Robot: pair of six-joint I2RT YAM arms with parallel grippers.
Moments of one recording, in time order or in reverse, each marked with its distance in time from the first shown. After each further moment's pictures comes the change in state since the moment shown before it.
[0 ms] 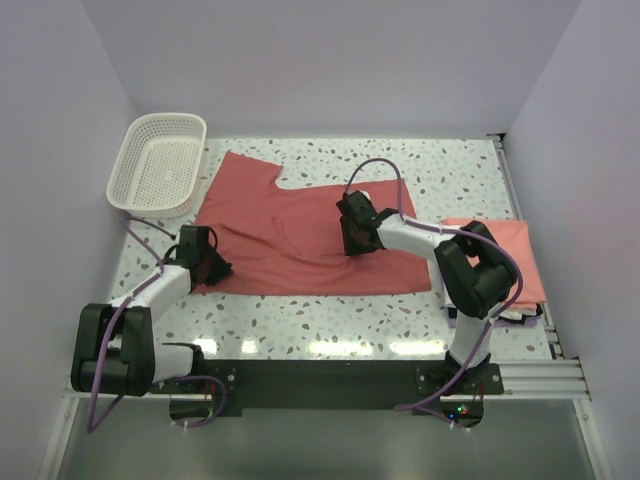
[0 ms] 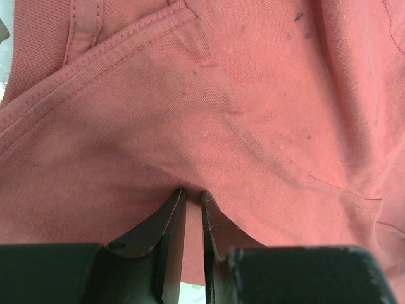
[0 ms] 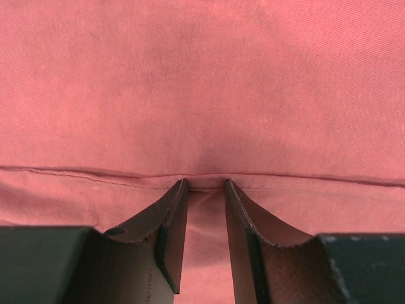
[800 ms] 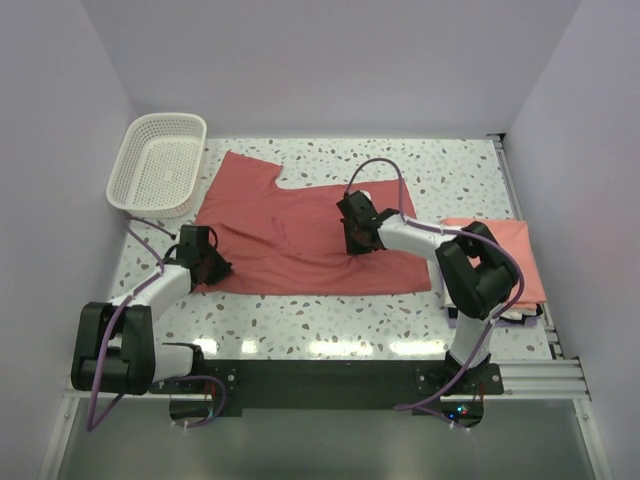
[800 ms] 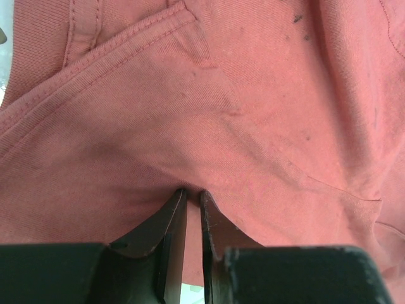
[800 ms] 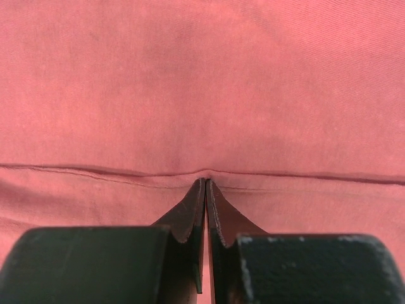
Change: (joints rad) left arm 0.000 0.007 0.000 0.012 0.000 -0.001; right arm -0.001 -0.005 -0.002 0.001 0.004 0.010
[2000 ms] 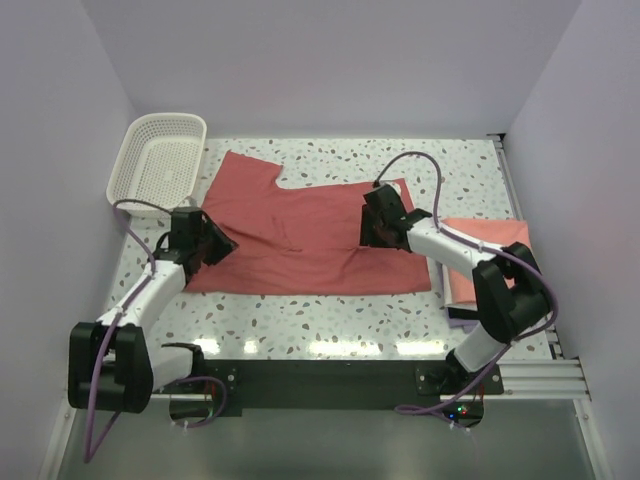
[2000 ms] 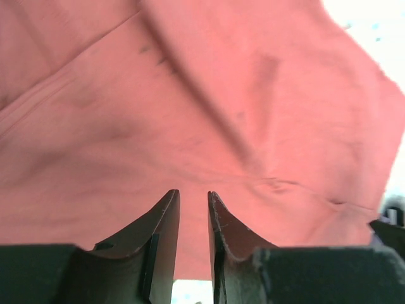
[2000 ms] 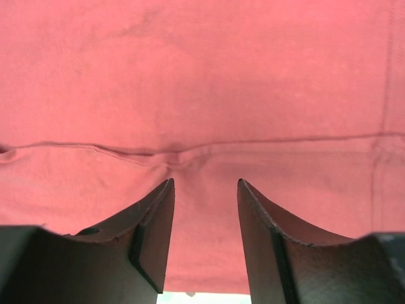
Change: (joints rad) left arm 0.000 -0.092 0.106 -0.033 0.098 0.036; right arm -0.084 -0.202 -0.099 0.004 0.008 0.077
